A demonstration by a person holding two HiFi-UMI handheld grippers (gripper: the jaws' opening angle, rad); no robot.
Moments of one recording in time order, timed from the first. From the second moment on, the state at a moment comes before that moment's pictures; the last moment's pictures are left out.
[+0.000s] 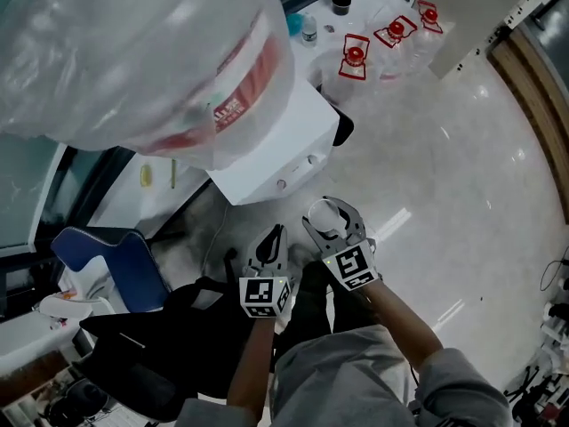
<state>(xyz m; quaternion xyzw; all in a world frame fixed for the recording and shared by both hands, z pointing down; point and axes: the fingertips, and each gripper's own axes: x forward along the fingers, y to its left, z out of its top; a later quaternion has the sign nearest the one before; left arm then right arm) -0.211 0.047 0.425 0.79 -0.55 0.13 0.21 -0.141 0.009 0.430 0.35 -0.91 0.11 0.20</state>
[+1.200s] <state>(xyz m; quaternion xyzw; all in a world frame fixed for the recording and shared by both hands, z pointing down) -0.216 0.041 0.564 0.80 -0.52 0.21 0.22 -0.174 0.000 0.632 0.29 -0.92 0.10 0.24</state>
